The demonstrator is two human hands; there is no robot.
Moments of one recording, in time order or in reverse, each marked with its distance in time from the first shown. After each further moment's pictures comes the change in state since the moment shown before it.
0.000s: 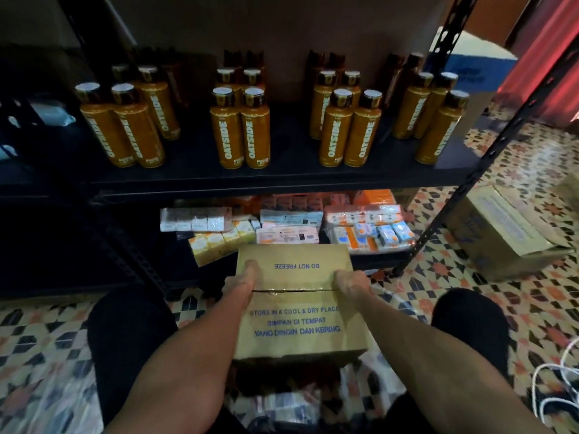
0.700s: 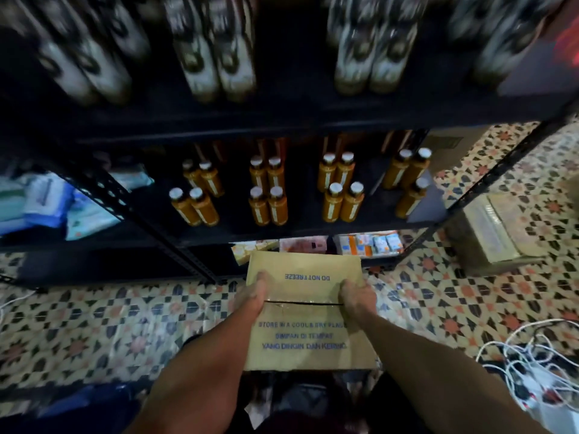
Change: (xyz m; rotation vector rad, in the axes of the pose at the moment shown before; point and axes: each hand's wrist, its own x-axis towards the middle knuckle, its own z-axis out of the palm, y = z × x) left_hand -0.244 0.105 -0.155 0.213 0.029 -0.127; right_hand -0.217 -0.123 -0.154 0.085 -0.083 0.163
